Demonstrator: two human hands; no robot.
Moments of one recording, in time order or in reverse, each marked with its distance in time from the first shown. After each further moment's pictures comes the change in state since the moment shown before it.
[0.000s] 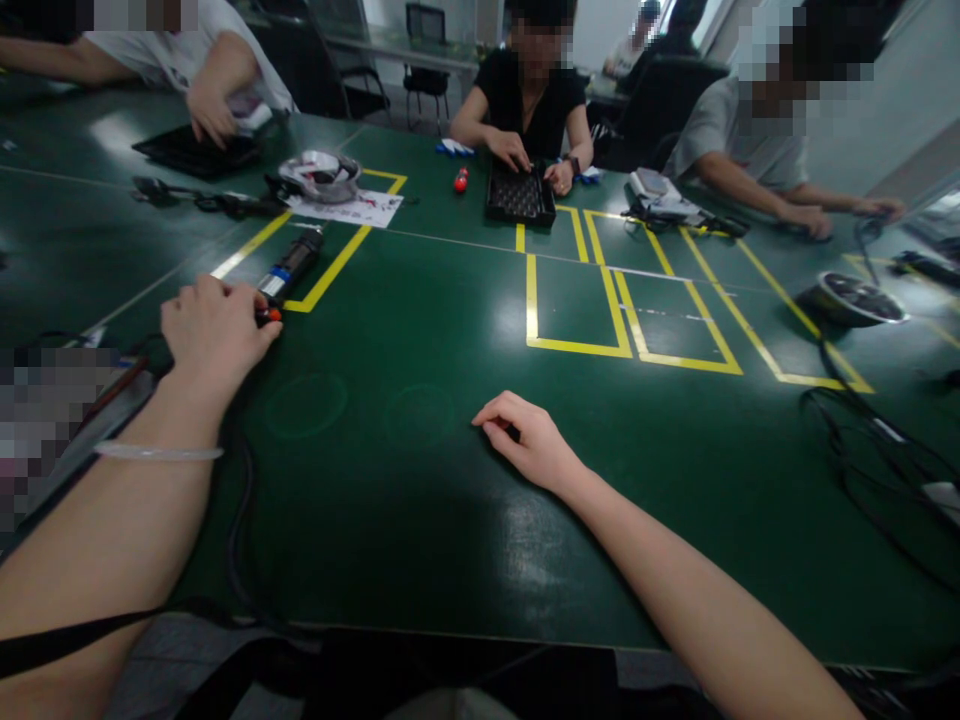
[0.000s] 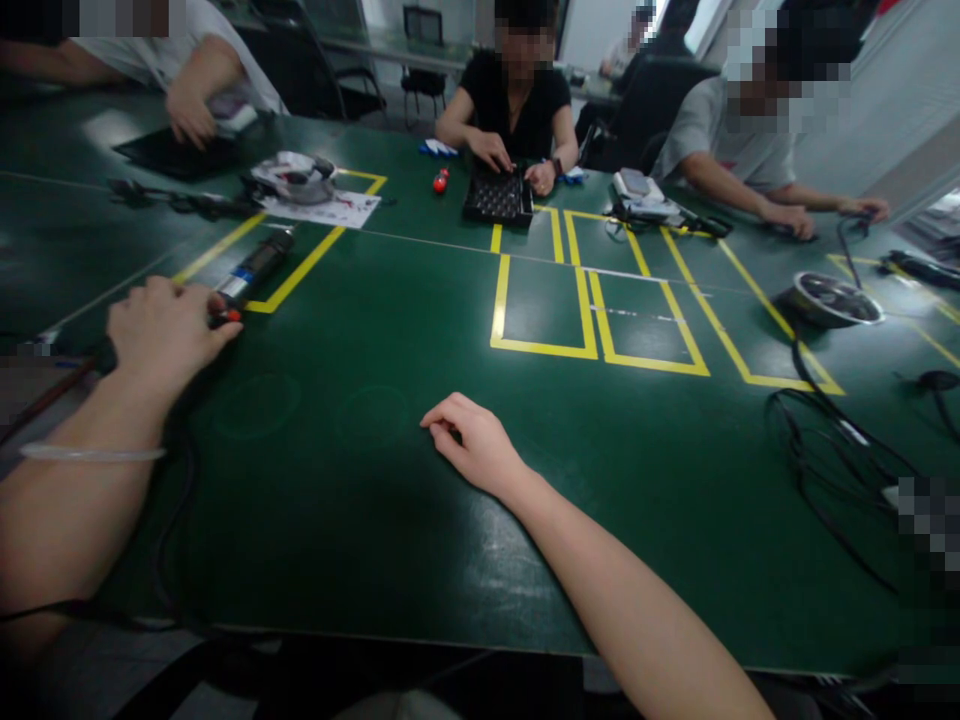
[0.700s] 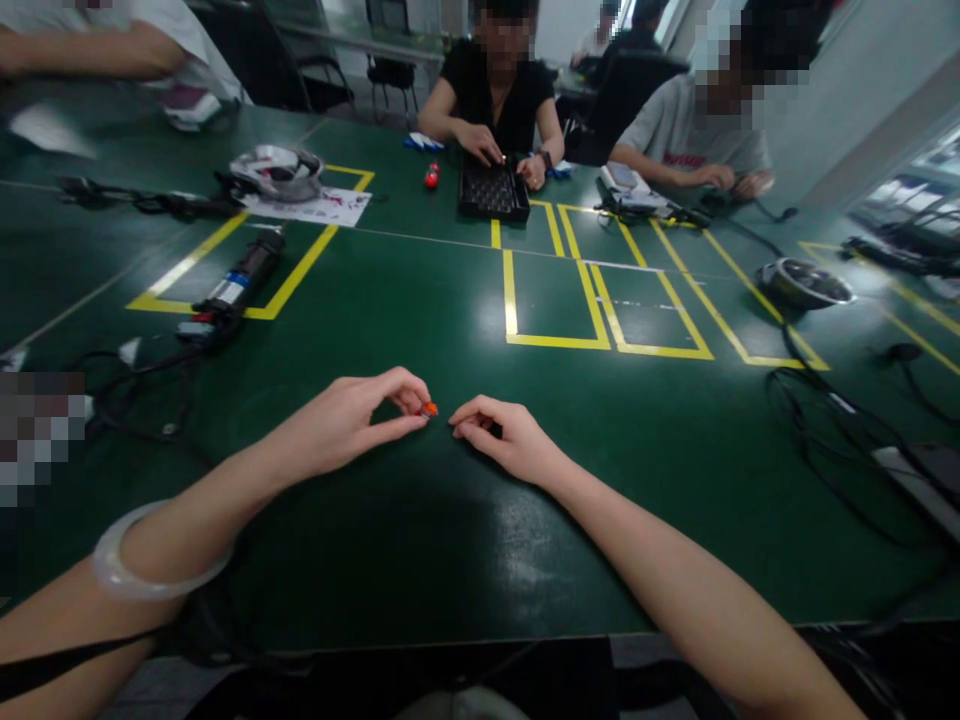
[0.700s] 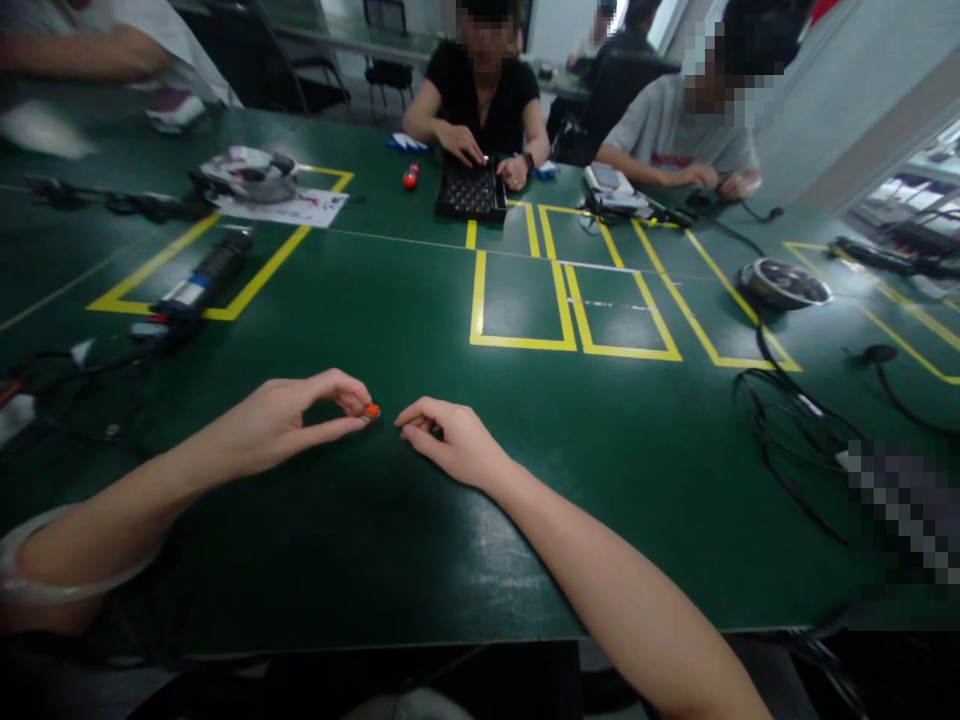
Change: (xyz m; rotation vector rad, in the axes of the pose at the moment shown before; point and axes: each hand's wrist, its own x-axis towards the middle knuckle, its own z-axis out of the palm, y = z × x) left_hand -0.077 0.108 -0.044 -0.947 -0.343 0.834; right_hand 0.004 -0.001 0.003 0.249 -0.042 0.156
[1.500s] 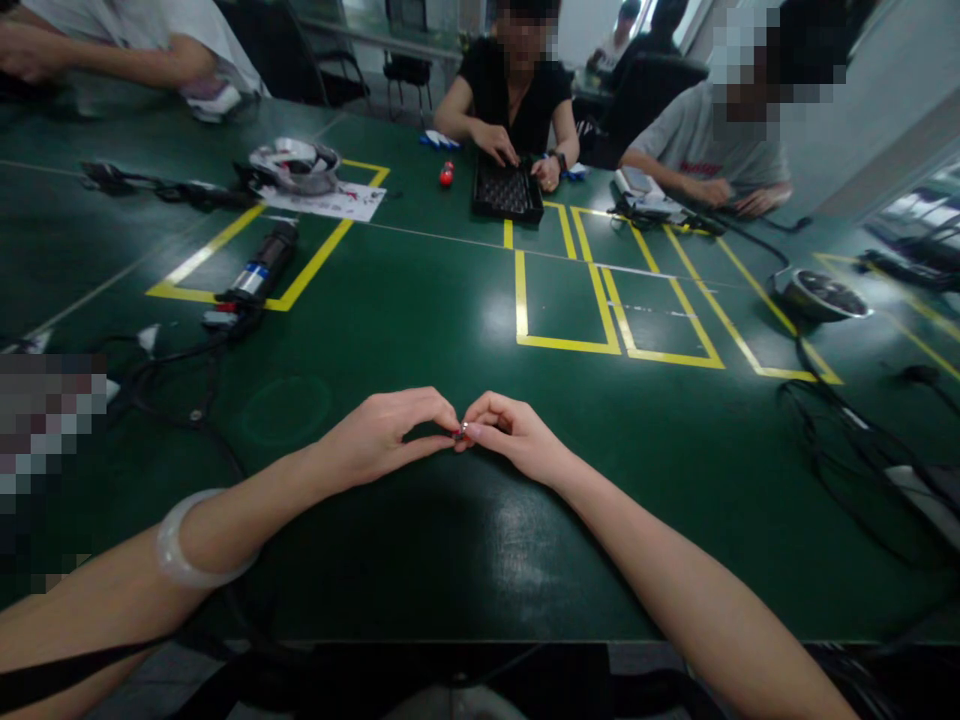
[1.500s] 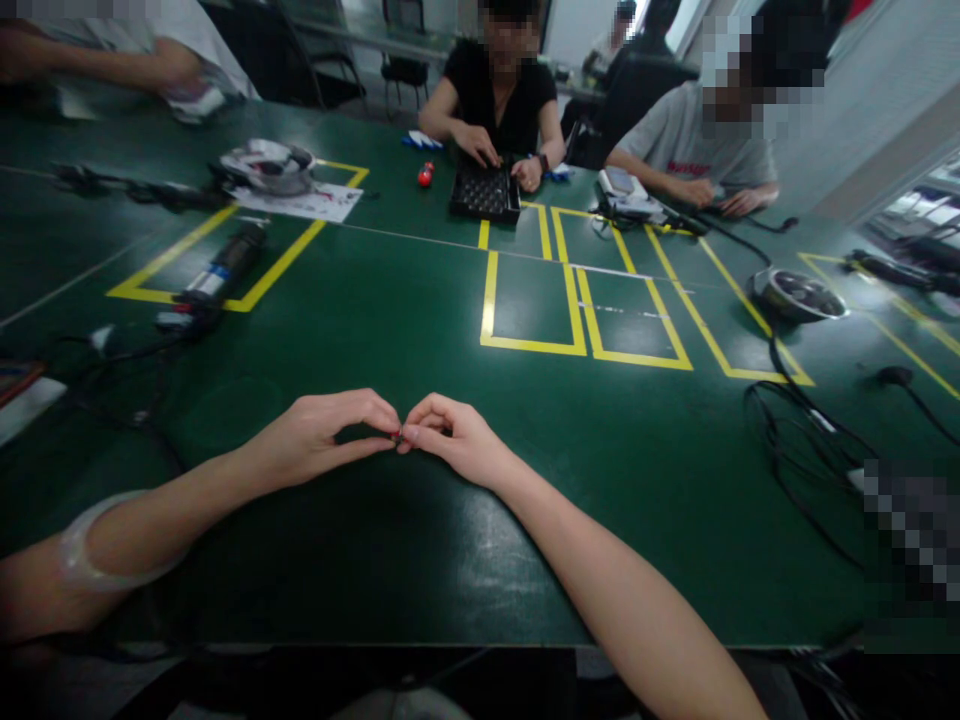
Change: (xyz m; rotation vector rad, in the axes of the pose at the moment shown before) left_hand 0.001 0.008 0.026 -0.035 0.095 0.360; right_hand 0.004 0.002 0.004 0.453 -0.083 0.153
